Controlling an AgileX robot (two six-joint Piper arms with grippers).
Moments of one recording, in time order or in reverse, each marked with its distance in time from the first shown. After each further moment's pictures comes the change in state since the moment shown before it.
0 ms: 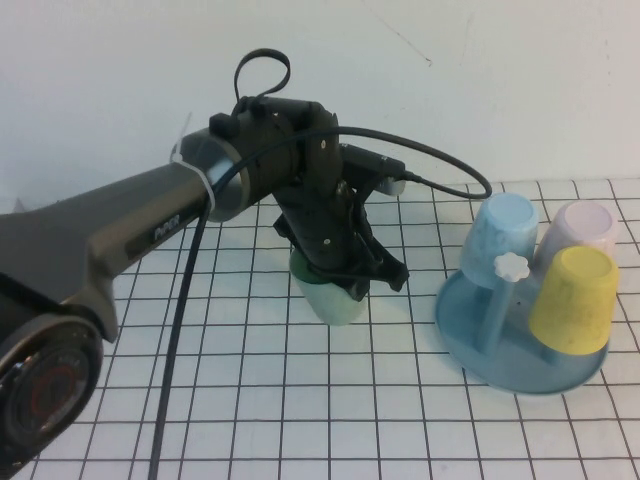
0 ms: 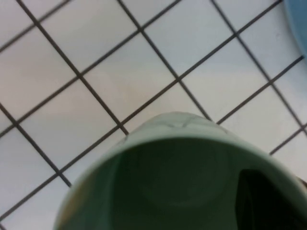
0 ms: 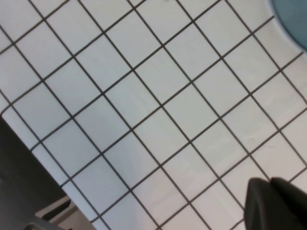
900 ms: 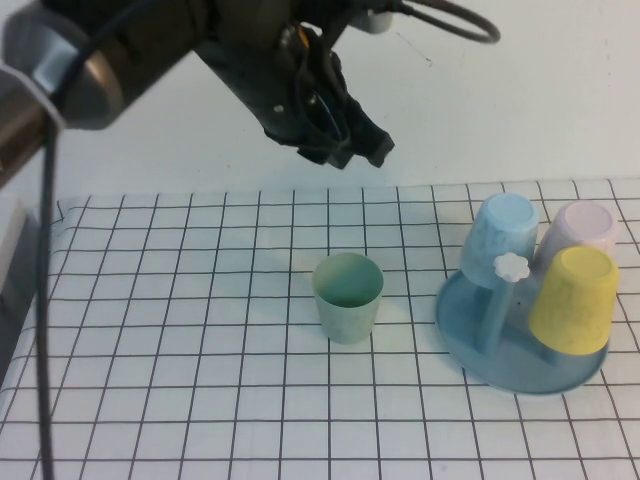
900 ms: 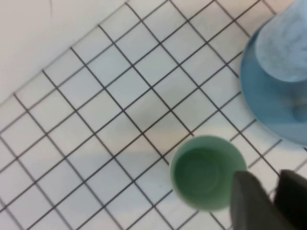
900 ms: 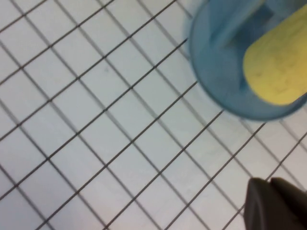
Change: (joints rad) right arm 0.000 -0.115 0.016 -0.043 -0.168 0.044; left arm 0.000 -0.269 -0.141 0.115 0.120 -0.013
